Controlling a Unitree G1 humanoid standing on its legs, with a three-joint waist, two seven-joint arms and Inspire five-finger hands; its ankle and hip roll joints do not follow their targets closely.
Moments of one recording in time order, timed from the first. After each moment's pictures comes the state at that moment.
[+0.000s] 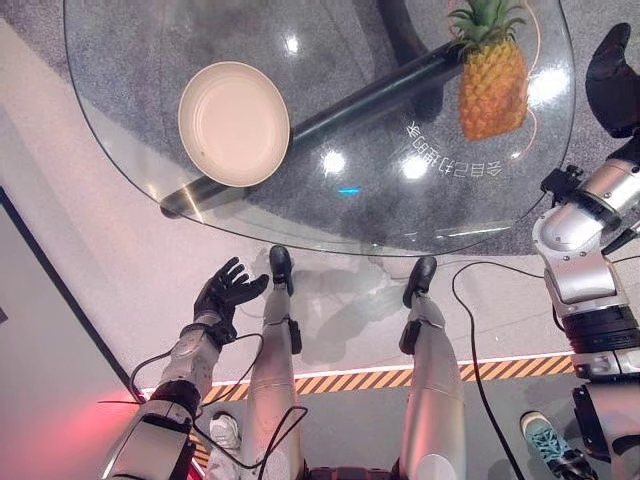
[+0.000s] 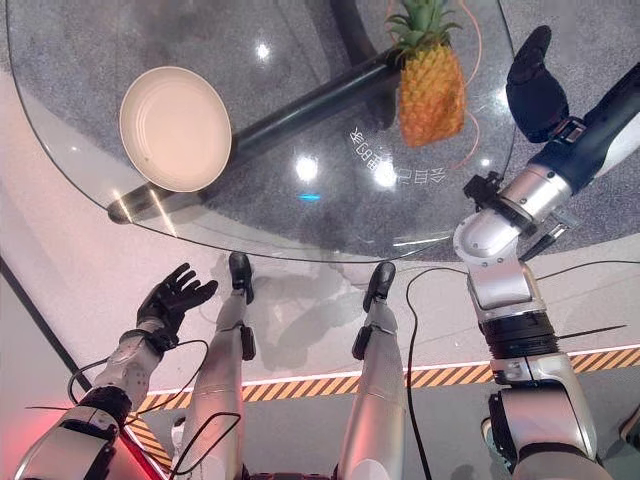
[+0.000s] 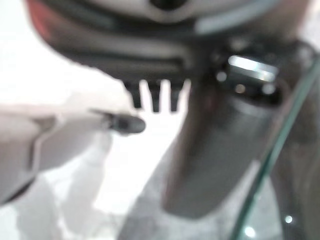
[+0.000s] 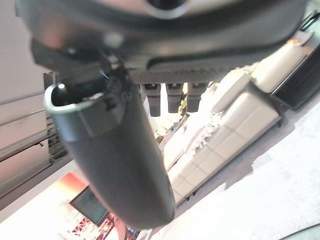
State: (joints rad) left arm -0.43 0.41 -0.21 0.97 -0.83 -0.18 -0.07; right arm -0.69 -0.68 0.14 0.17 0.00 -0.23 -1.05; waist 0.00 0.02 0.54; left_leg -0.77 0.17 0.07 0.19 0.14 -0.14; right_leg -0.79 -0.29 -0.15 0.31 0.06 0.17
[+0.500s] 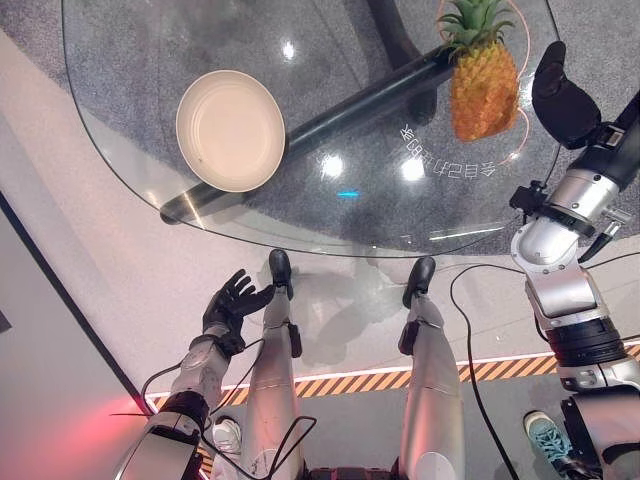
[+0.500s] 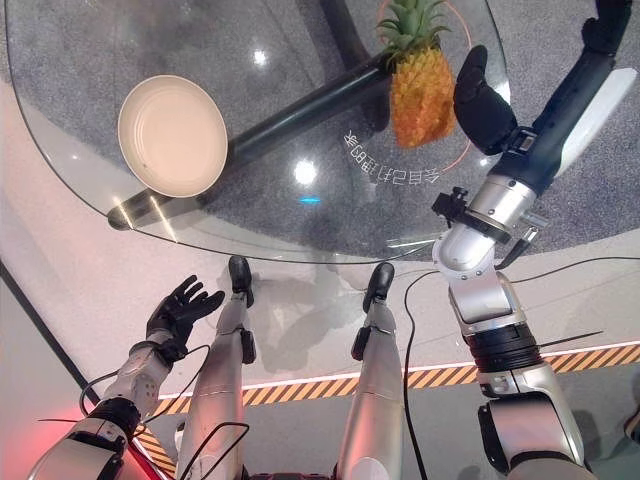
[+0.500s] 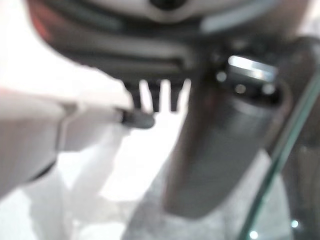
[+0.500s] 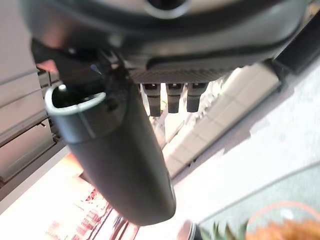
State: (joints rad) left arm -0.39 0.36 -0.20 0.96 -0.81 -0.18 -0.05; right arm -0.63 -0.63 0.17 0.08 -0.01 -0.22 -0.89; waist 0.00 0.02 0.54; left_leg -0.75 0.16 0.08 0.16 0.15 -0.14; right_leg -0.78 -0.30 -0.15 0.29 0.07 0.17
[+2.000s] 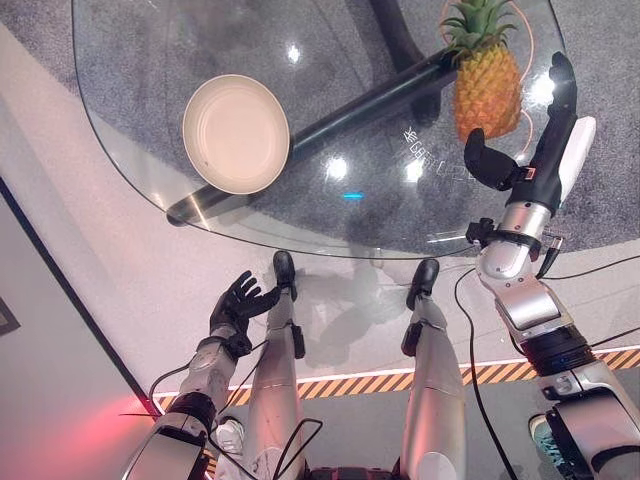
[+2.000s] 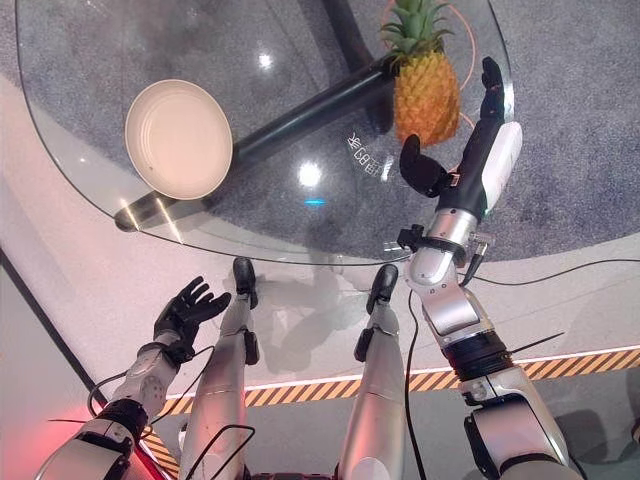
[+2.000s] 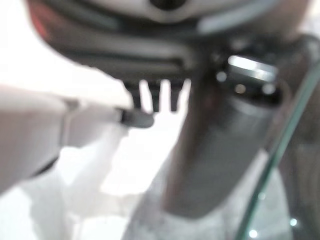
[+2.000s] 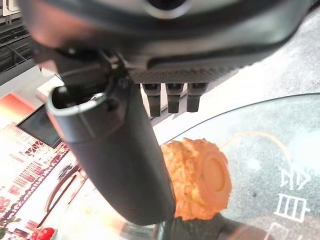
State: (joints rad) left arm -0.39 0.33 -0.22 0.97 -0.80 -0.21 -0.03; right arm -0.63 -0.58 0.28 0.23 0.03 -0.01 -0.85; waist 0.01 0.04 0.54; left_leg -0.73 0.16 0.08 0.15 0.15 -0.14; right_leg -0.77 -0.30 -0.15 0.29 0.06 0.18
